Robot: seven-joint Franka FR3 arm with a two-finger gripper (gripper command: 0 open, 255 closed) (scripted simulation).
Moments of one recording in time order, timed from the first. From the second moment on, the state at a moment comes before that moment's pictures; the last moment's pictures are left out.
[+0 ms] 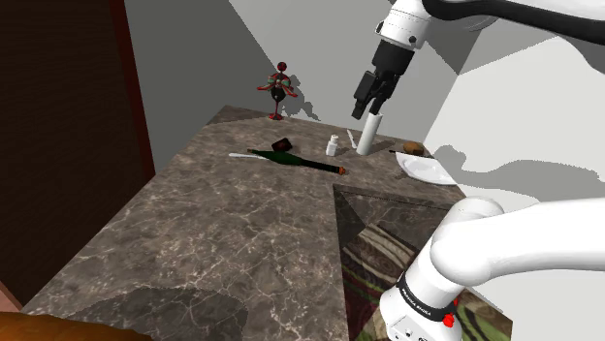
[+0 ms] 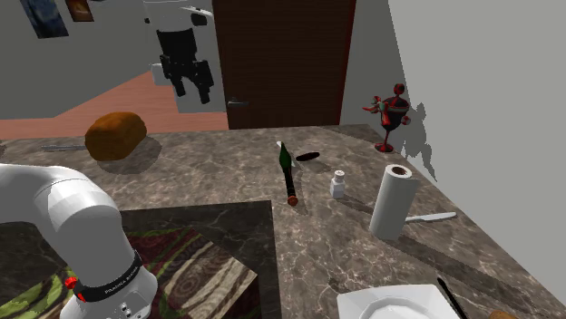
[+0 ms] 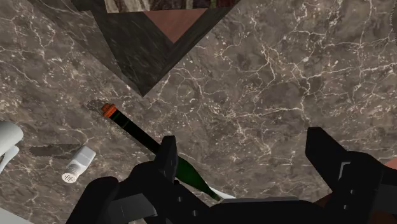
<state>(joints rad) -0.01 -0.81 -0.03 -2.30 0.03 1.59 -0.08</state>
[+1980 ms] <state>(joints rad) -0.12 0.08 -0.38 -1.90 0.07 1.99 -0.49</state>
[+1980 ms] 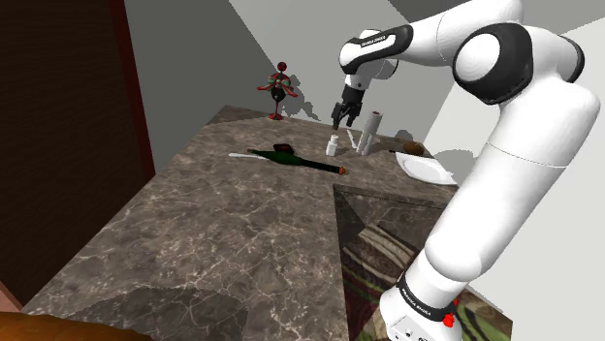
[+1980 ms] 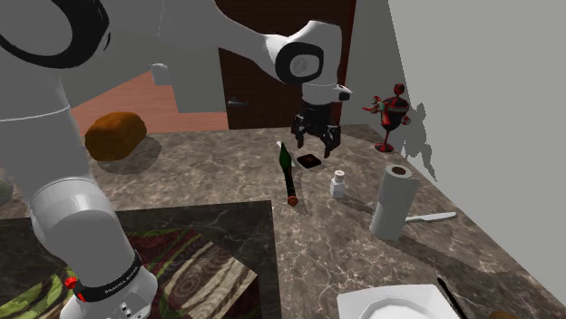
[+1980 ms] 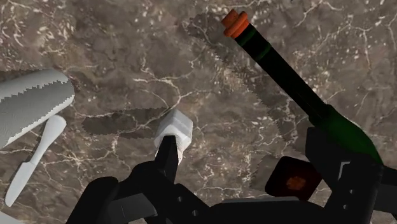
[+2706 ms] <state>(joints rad) -0.21 0.41 -0.39 -1.64 0.19 2.01 -0.59</state>
